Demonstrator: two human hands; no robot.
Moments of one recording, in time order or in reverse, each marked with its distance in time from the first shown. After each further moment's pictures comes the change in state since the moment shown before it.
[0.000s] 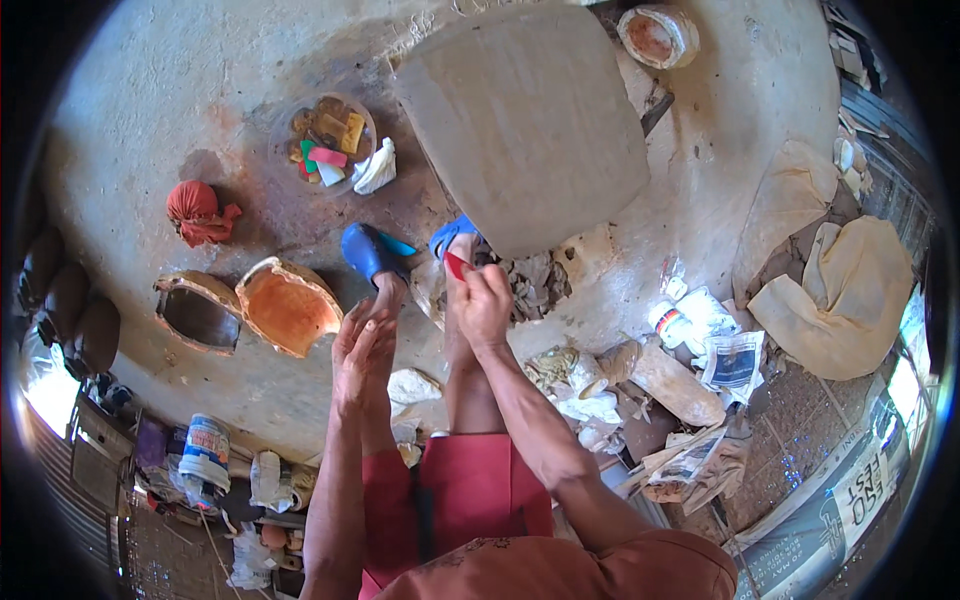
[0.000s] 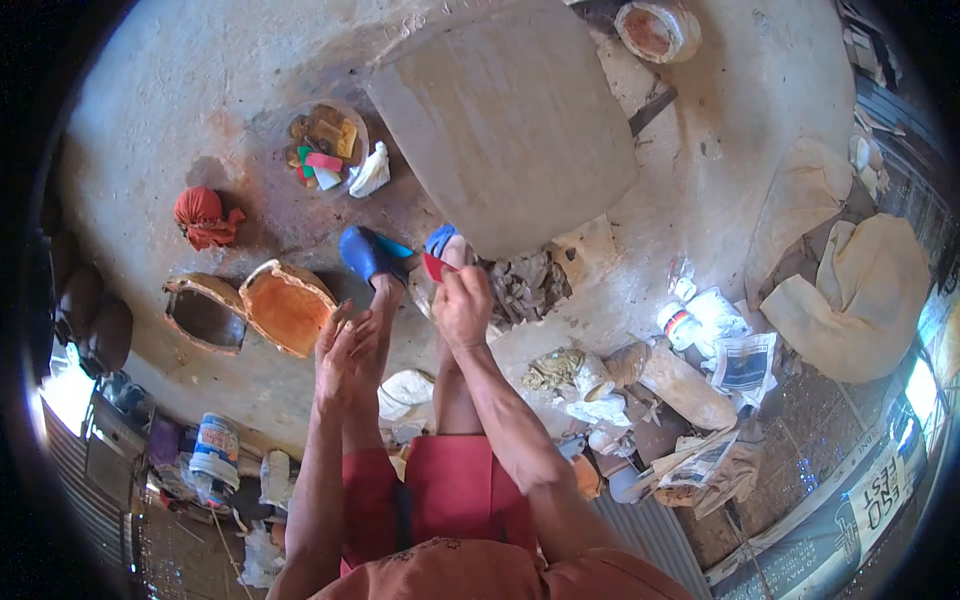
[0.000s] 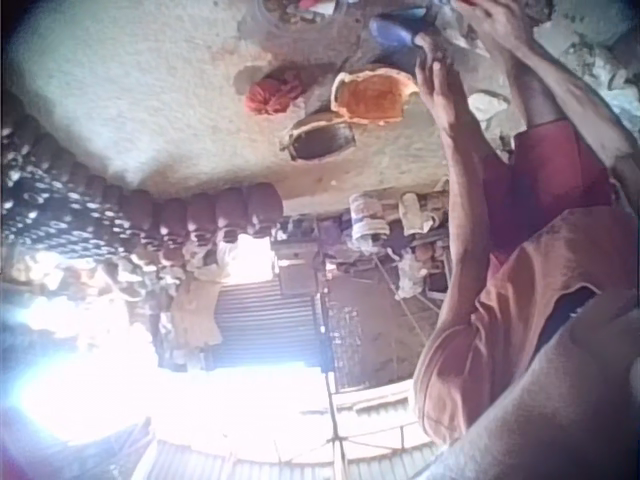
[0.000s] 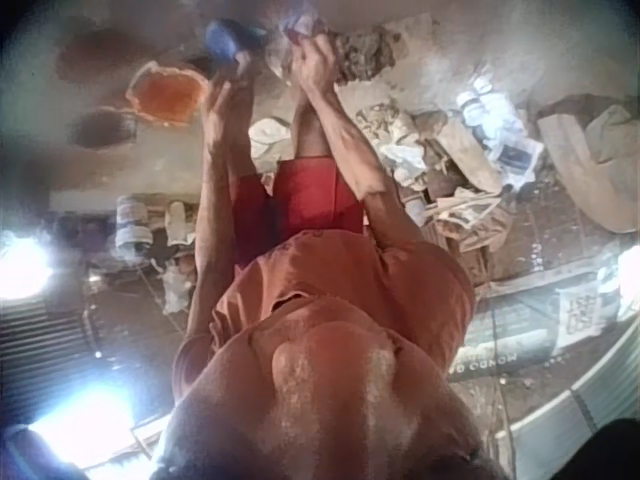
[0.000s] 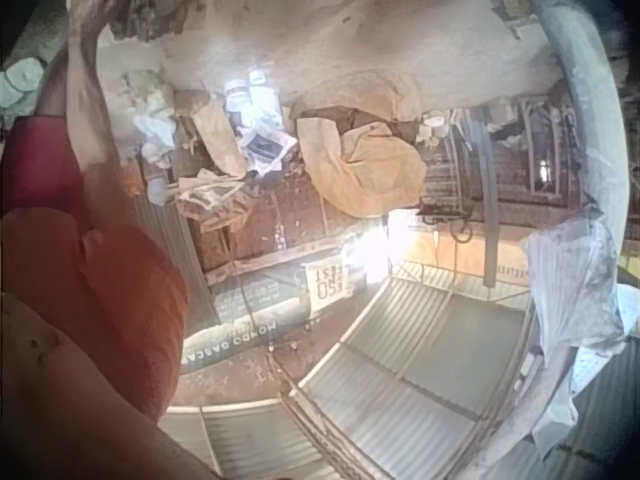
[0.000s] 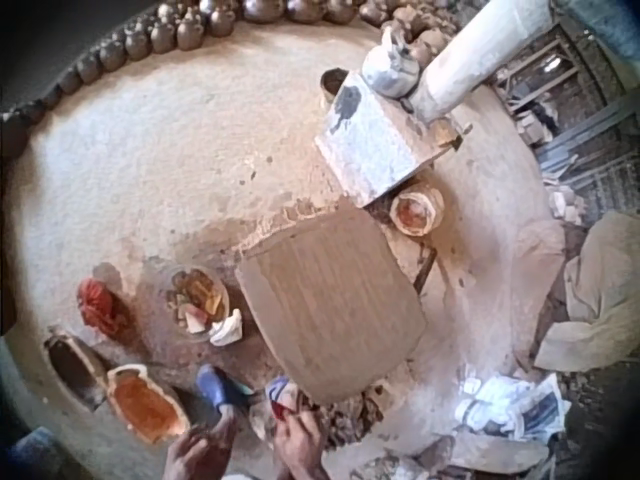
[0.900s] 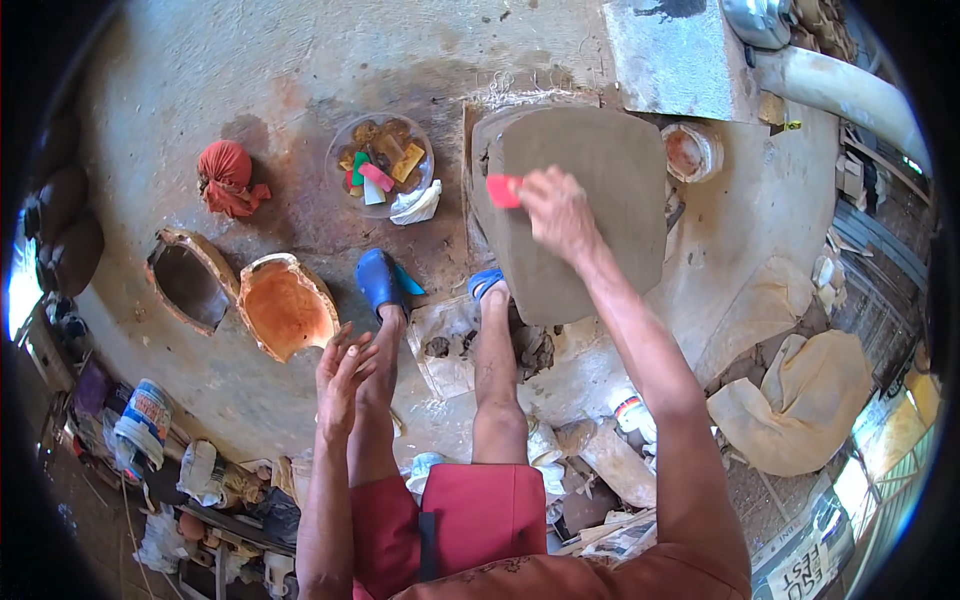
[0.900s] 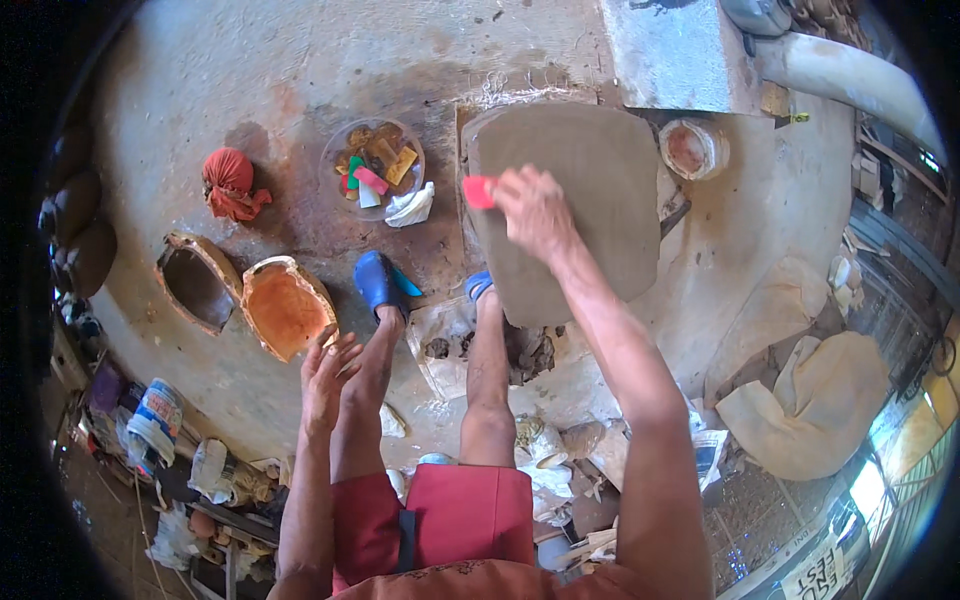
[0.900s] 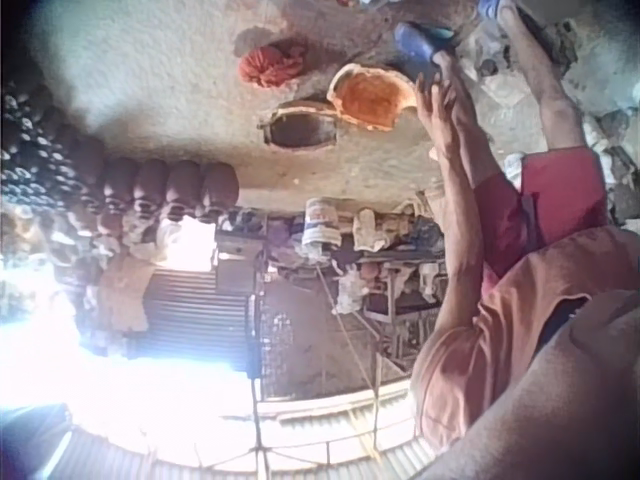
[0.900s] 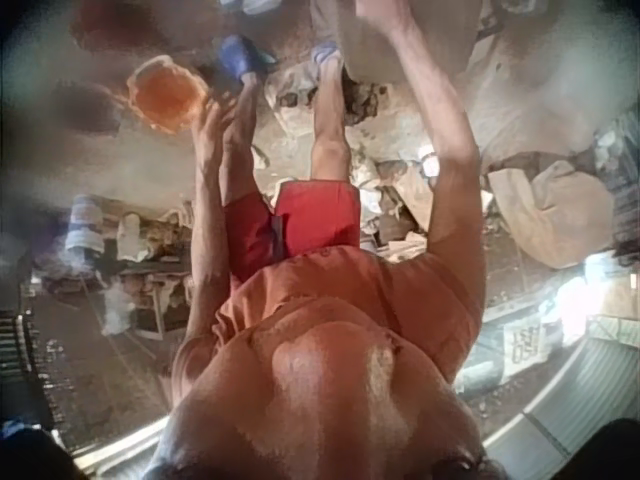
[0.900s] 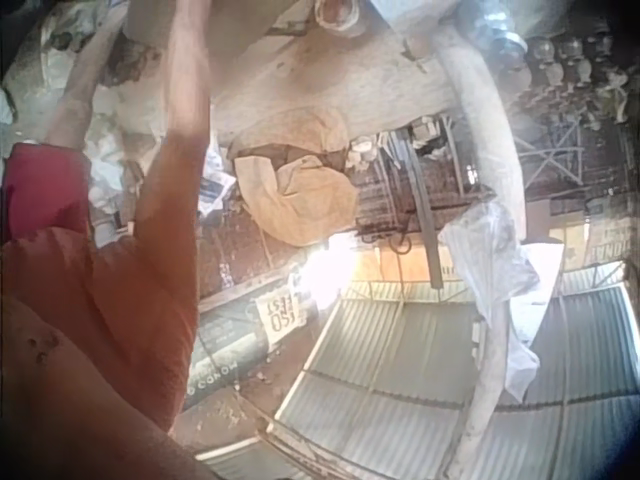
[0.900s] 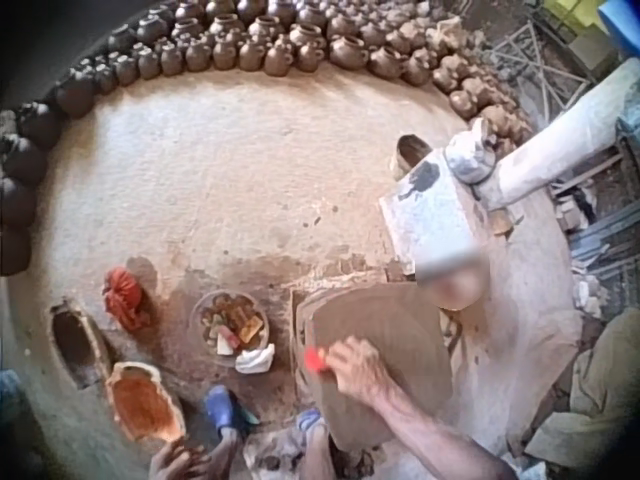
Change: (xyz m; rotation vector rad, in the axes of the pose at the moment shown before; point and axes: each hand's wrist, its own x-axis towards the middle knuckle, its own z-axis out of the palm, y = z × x) left_hand -0.013 0.003 -0.053 -0.185 0.192 0.136; right_hand 0.263 -0.025 -0.005 -0.270 -0.424 -0.936
